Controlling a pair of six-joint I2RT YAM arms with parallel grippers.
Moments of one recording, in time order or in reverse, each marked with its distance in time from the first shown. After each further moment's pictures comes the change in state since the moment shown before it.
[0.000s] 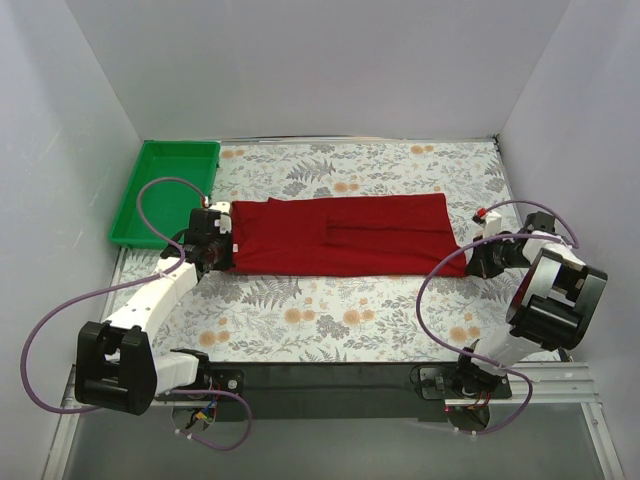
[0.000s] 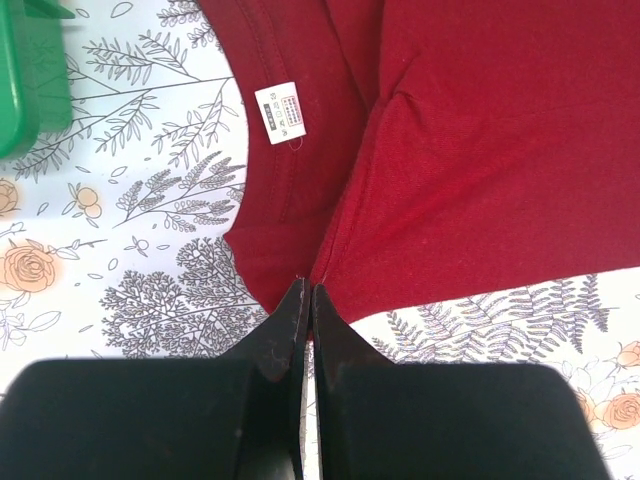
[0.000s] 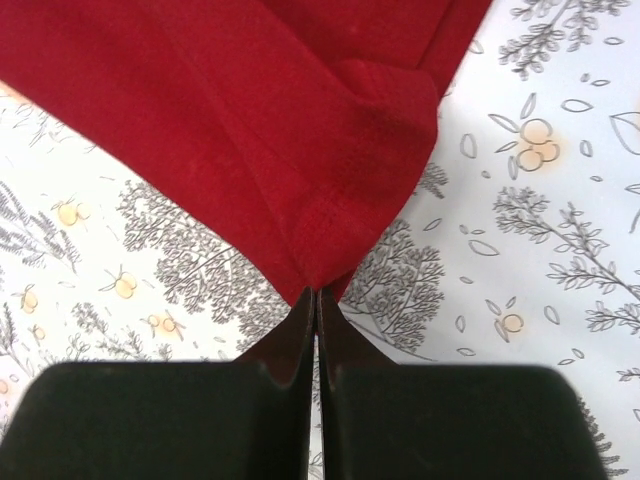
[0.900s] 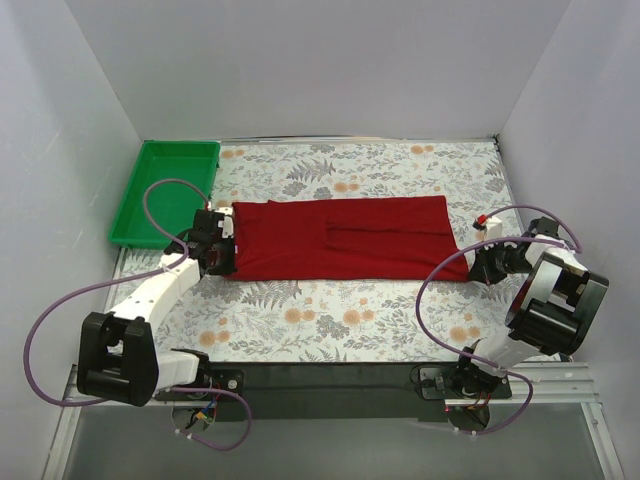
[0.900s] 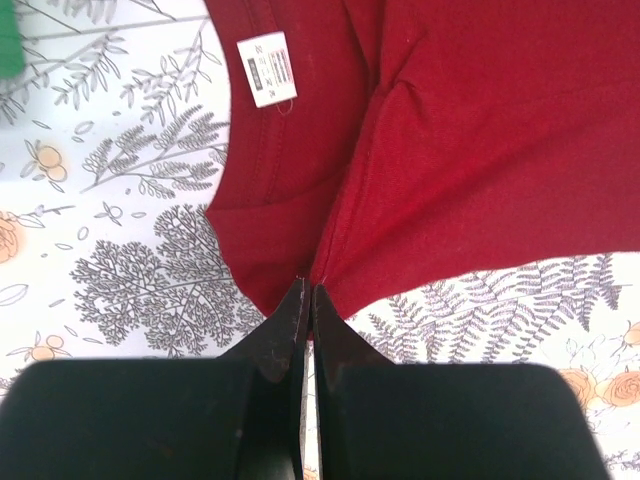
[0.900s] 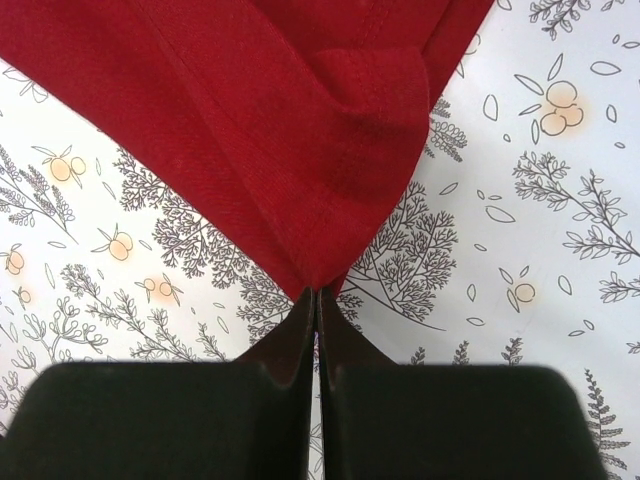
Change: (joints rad) left arm -0.010 0.040 0.010 -0.062 0.009 -0.028; right arm -0.033 -0.039 -0.031 -0.059 0.001 -0.126
